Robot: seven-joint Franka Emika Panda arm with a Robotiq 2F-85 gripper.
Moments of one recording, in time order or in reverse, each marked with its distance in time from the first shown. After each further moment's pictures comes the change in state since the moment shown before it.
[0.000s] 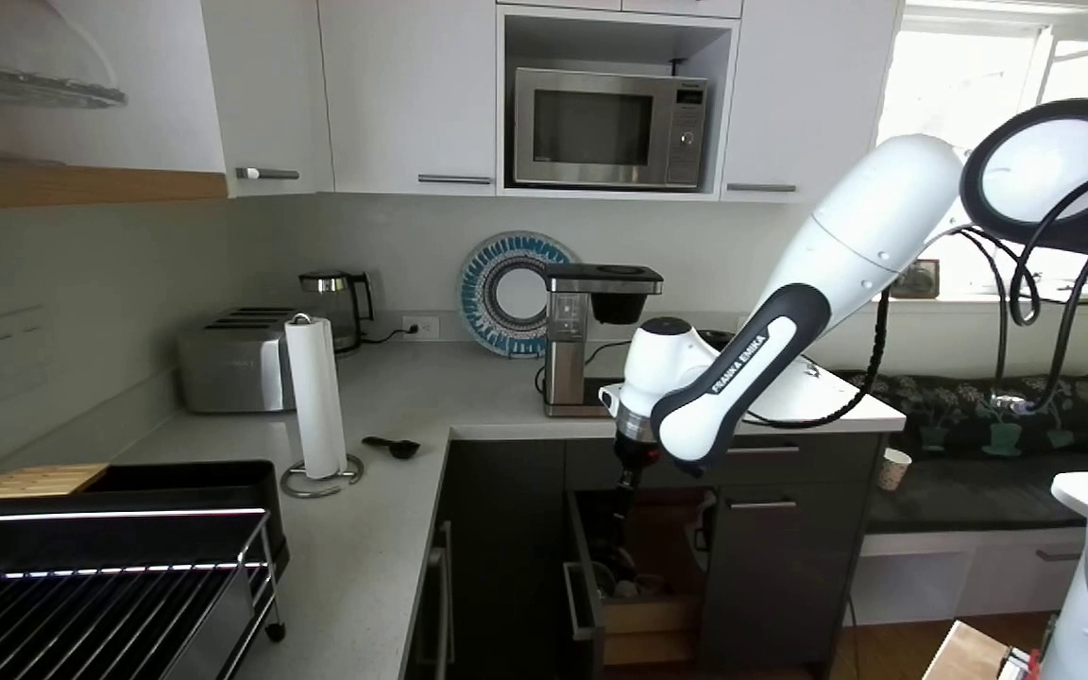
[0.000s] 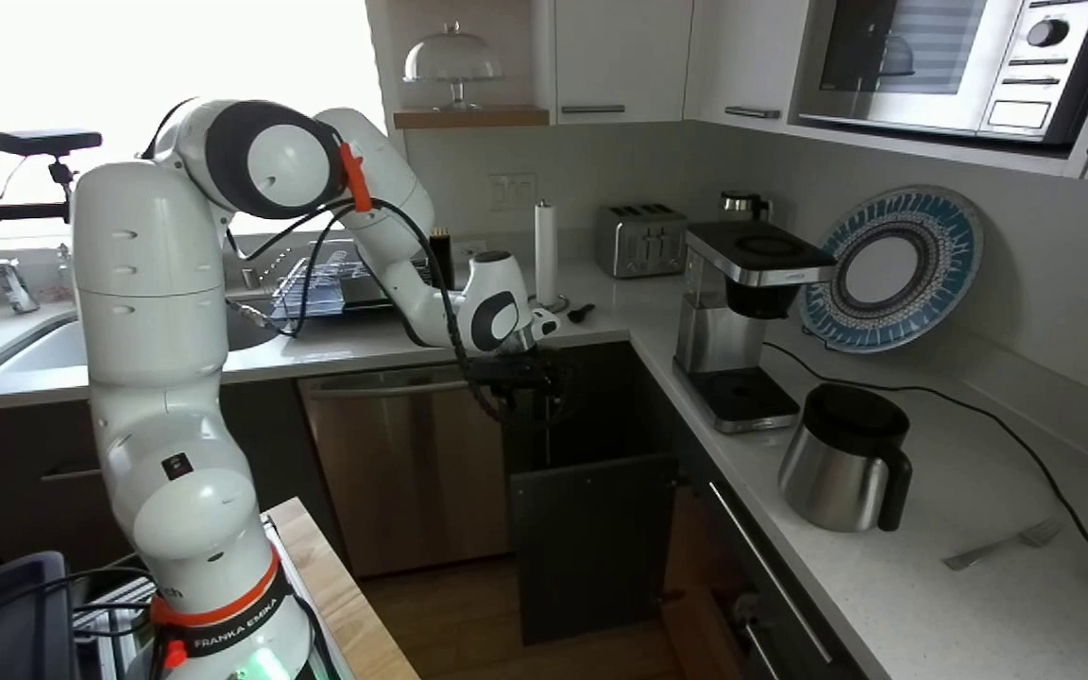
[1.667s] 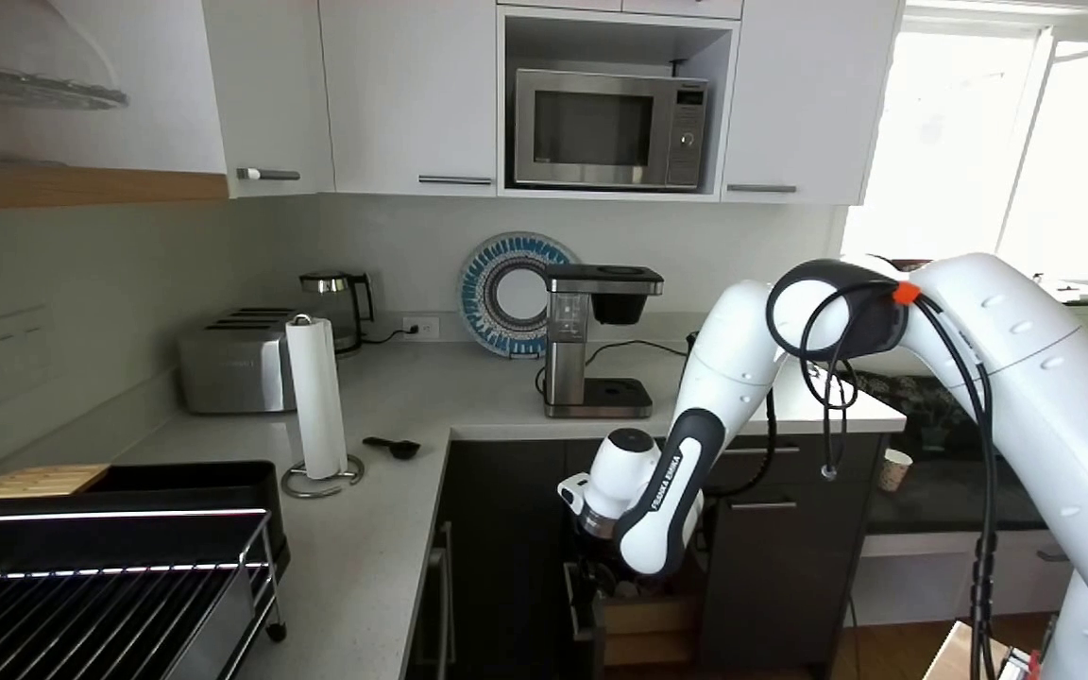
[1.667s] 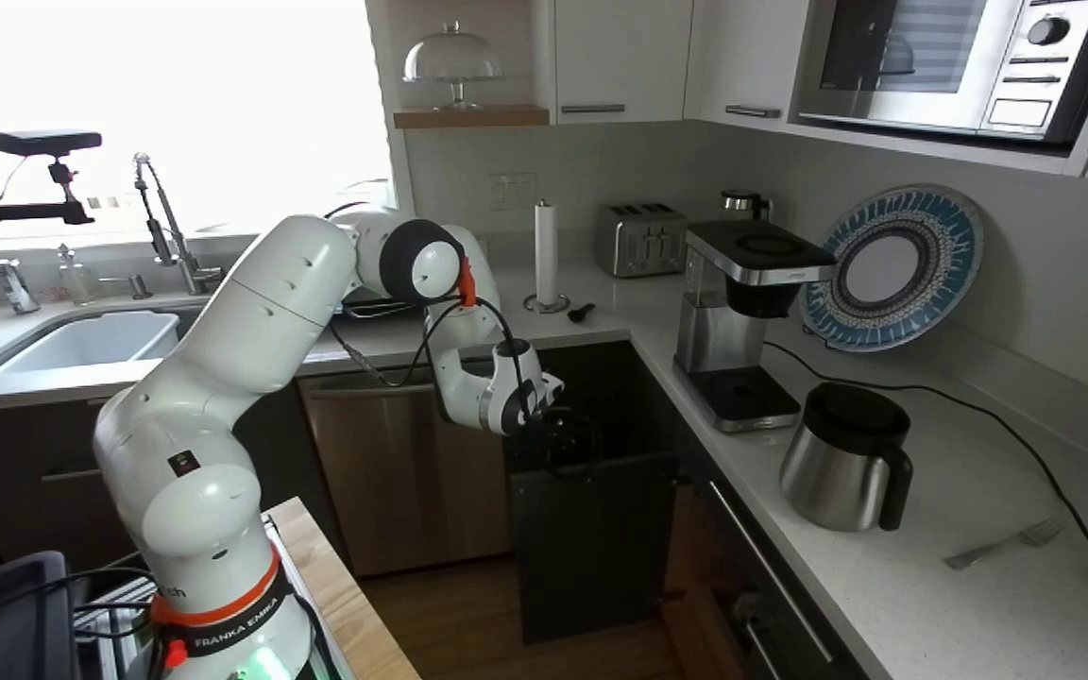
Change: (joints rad) arm 0.052 0.598 -0.037 0.315 -0.040 0.368 -0.226
